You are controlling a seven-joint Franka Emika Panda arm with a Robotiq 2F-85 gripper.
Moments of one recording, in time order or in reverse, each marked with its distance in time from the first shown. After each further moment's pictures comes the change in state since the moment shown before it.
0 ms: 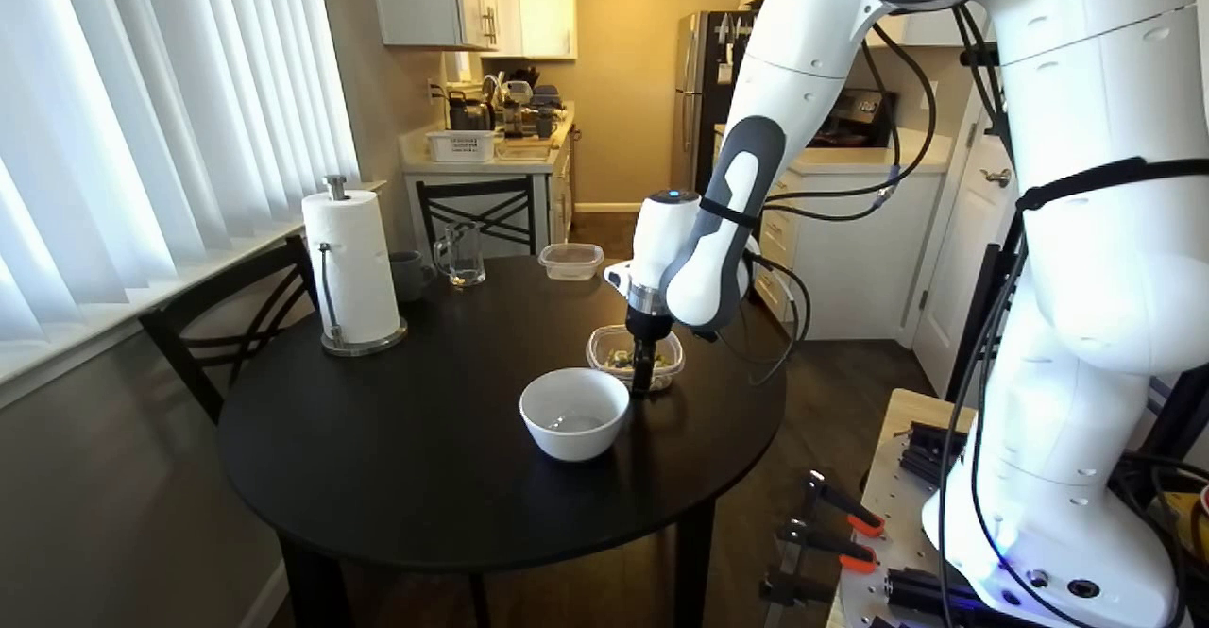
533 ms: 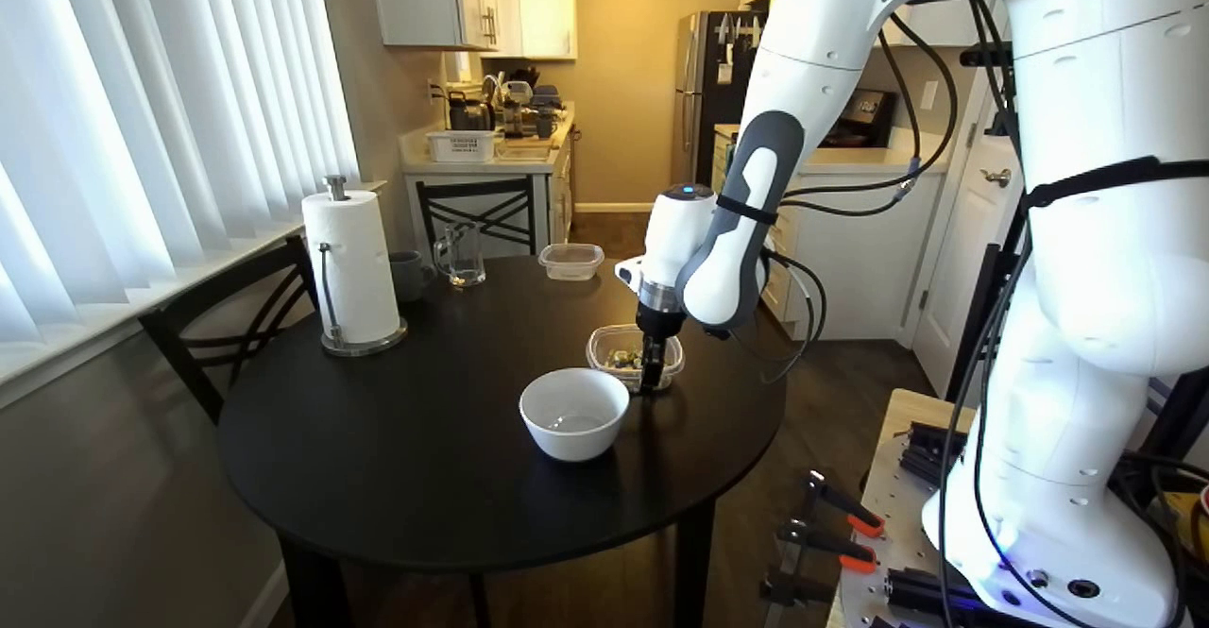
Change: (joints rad) arm 0.028 -0.046 -0.048 -0.060 -0.041 0.033 0.030
